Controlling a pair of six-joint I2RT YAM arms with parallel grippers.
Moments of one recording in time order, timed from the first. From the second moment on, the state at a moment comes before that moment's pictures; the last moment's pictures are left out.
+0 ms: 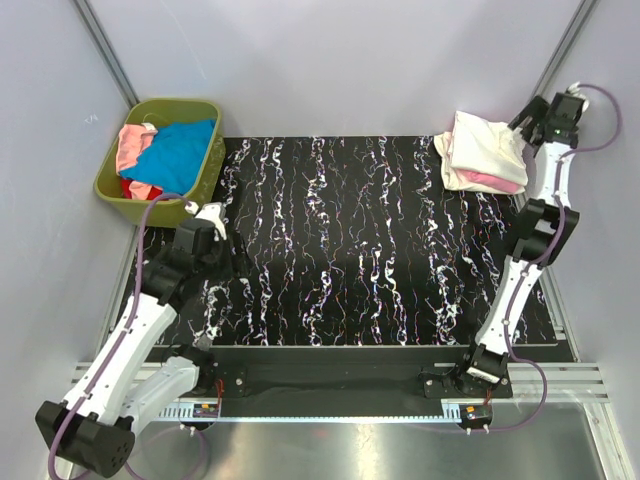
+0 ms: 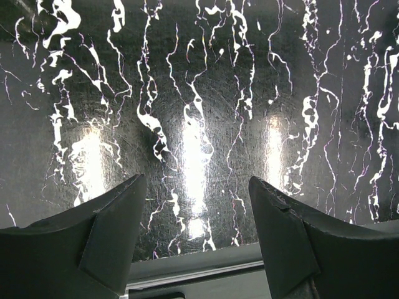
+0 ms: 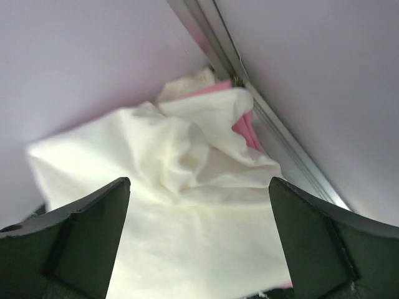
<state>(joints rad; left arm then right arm) -0.34 0.85 0.84 -0.78 -0.03 -0.39 -0.38 2.56 2.52 -0.48 -0.03 0.38</state>
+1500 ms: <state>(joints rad) -0.33 0.85 0.83 -0.78 -0.06 -0.40 -0.38 2.77 2.69 -0.32 -0.11 0.42</state>
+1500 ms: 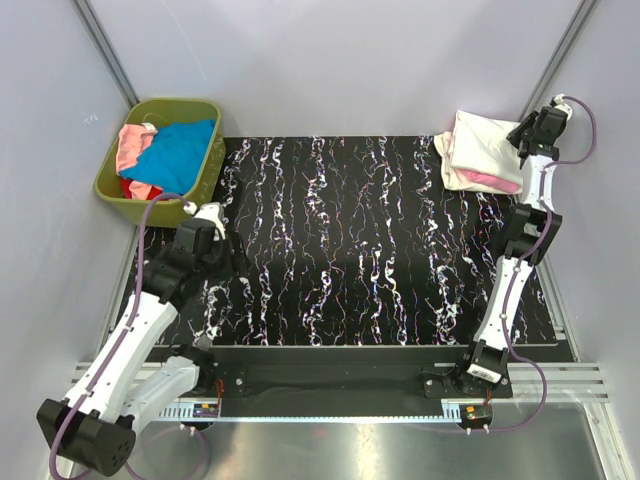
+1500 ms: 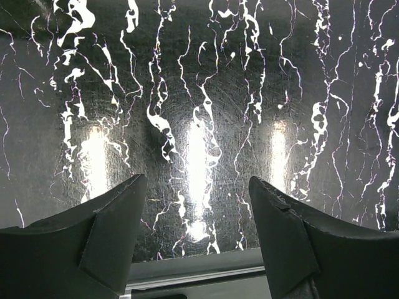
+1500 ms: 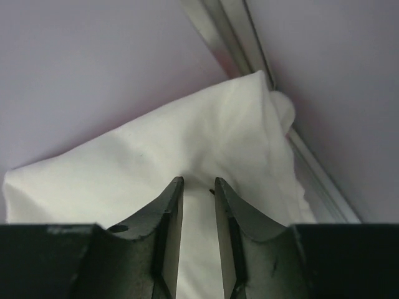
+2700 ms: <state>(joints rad) -0.33 0.71 0.83 -0.77 -0.06 -0.40 -0.19 1.68 1.75 -0.05 0.12 0.56</state>
